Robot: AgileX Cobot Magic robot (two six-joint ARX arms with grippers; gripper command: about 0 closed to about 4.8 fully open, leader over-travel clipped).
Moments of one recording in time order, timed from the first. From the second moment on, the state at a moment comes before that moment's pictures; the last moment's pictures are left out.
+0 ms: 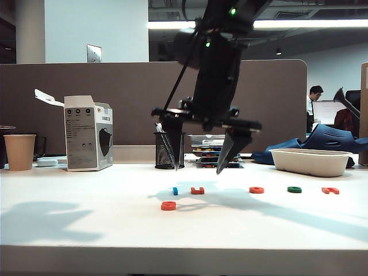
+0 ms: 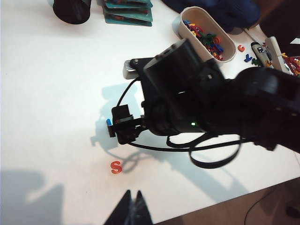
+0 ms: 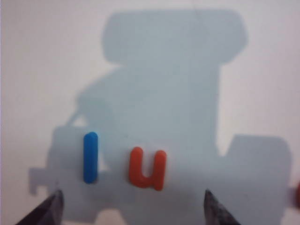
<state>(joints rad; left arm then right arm) -0.82 1.14 1.49 -0.97 -0.20 -0.58 0.63 2.04 1.61 -0.74 0.05 0.50</state>
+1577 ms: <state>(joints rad) -0.82 1.14 1.49 -0.98 -0.20 -0.58 0.63 2.13 1.63 -0.73 0.08 0.45</state>
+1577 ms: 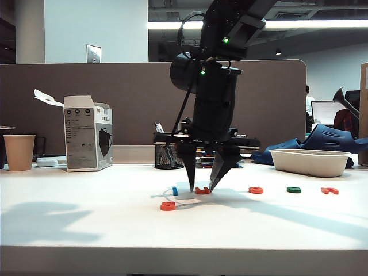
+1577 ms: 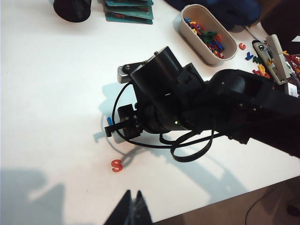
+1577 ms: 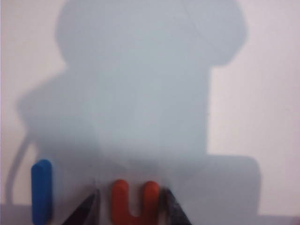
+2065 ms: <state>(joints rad) -0.82 1.14 1.49 -0.98 -0.20 -0.58 0.63 2.13 1.63 -0.73 0.10 0.45</state>
